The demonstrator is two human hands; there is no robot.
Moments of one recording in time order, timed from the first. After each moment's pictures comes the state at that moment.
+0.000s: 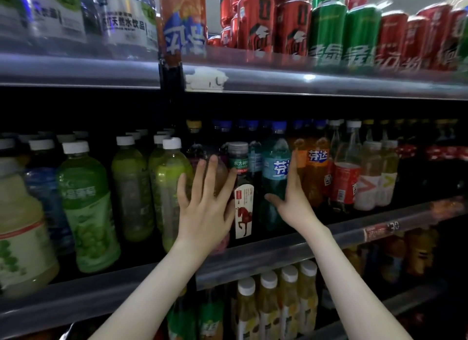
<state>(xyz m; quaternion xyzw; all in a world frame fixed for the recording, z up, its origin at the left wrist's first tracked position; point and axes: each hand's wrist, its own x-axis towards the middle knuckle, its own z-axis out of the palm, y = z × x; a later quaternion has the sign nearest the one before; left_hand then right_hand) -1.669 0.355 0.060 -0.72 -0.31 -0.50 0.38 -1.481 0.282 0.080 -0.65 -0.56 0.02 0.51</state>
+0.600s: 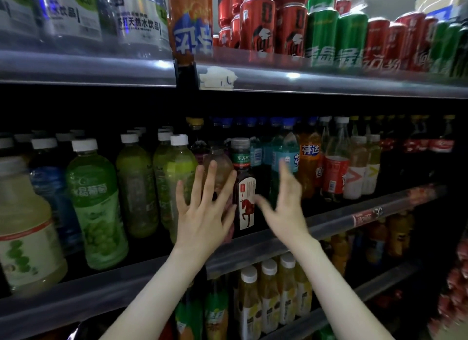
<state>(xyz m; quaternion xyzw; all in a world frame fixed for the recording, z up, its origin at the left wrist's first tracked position) -1.695 0.350 0.045 -0.75 -0.30 -0.48 0.35 -1.537 0.260 0.056 -0.65 -0.55 -0.13 0.51</state>
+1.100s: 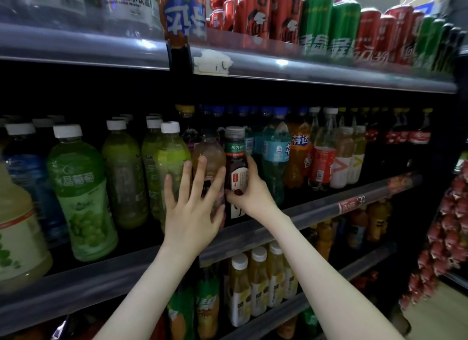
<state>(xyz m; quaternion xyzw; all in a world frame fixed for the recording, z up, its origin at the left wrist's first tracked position) -1.703 0.346 0.036 -0.79 -0.30 -0.45 0.29 -1.549 0.290 0.066 -0.65 -0.54 0.08 0.52</state>
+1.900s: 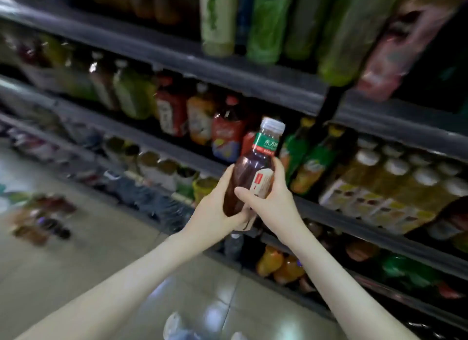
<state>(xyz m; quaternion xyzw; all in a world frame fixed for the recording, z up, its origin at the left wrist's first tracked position) -1.856 0.132 -0.134 -0.61 -0.56 -0.39 -0.40 -1.714 0.163 -0.102 -0.52 -0.62 0.47 0.35</state>
